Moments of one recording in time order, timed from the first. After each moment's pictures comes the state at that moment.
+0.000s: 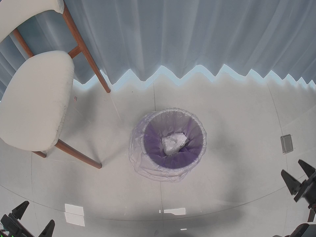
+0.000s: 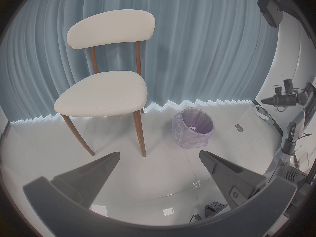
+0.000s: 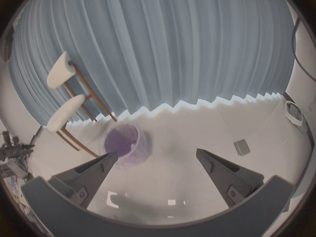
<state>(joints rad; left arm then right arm) -0.14 0.10 -0.02 0.04 -0.07 0.03 0.14 0.73 -0.07 -0.49 -0.09 0.13</state>
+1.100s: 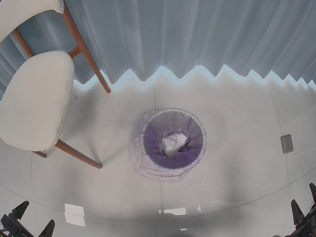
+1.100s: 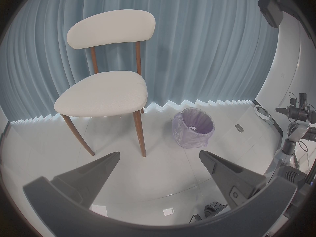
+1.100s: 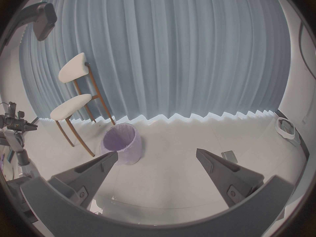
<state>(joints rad) -0.14 0.10 -0.02 0.04 -0.07 0.03 0.00 0.03 -0.02 0.00 0.00 0.00</state>
